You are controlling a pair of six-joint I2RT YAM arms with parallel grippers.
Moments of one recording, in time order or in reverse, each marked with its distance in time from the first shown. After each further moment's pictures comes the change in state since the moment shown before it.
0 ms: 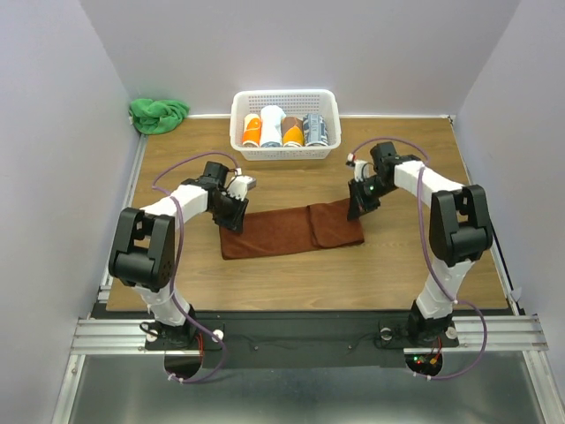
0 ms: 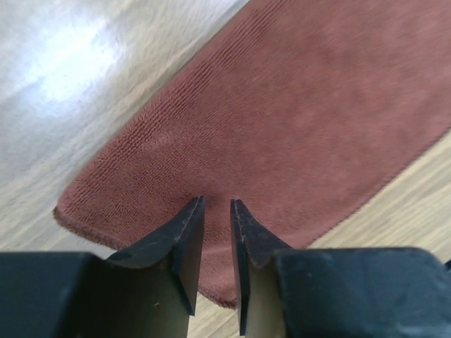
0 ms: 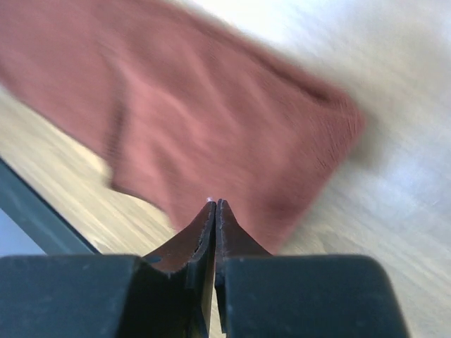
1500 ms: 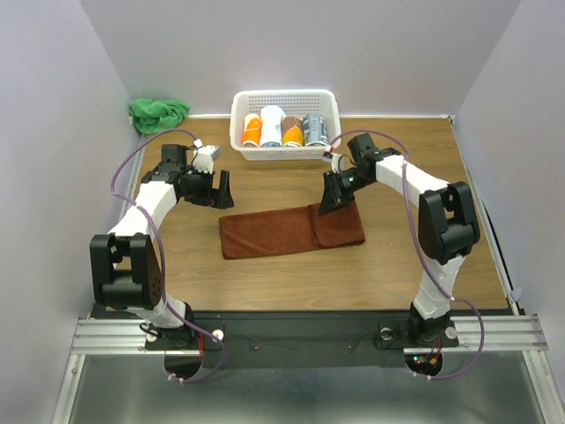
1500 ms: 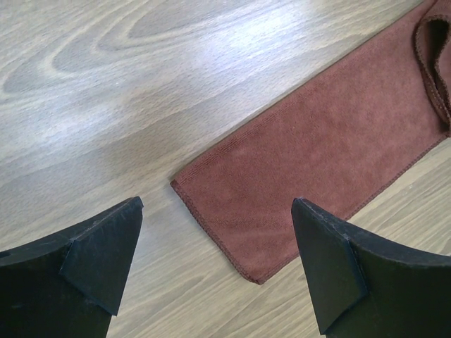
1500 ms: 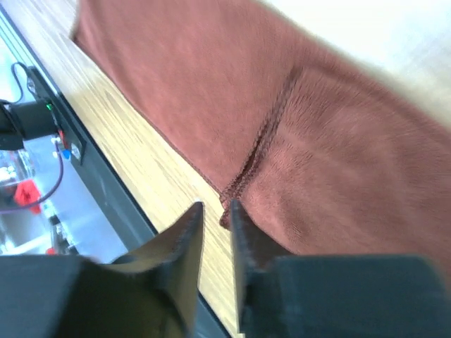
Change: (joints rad) left arm 0.224 -0.132 0.084 0.001 0.126 -0.059; right arm 0.140 0.097 0.079 0.011 -0.182 0.145
